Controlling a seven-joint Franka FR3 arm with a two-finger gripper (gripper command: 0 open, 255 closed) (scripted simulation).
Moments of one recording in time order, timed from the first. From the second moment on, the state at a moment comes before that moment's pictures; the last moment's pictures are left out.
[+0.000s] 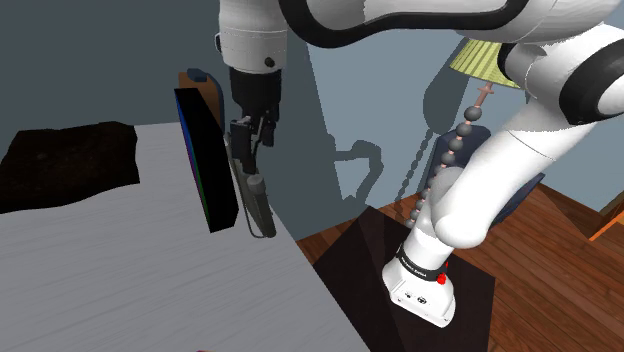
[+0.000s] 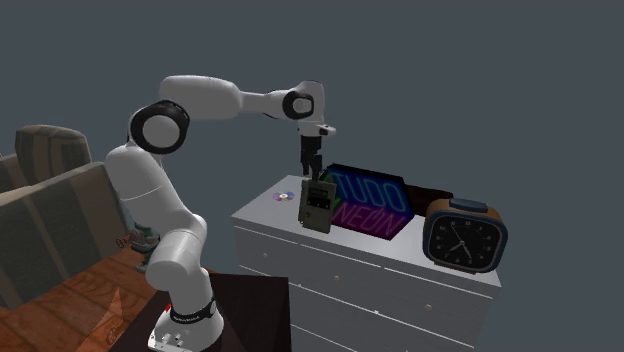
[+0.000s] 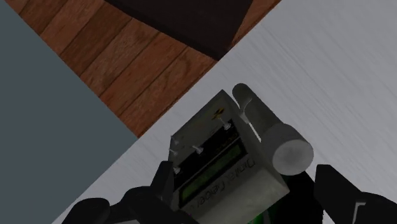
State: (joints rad) arm 0.25 -0.25 0.49 -1.92 0.06 1.62 0.26
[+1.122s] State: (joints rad) arm 0.26 -0.22 0.52 -1.99 0.06 1.72 0.27
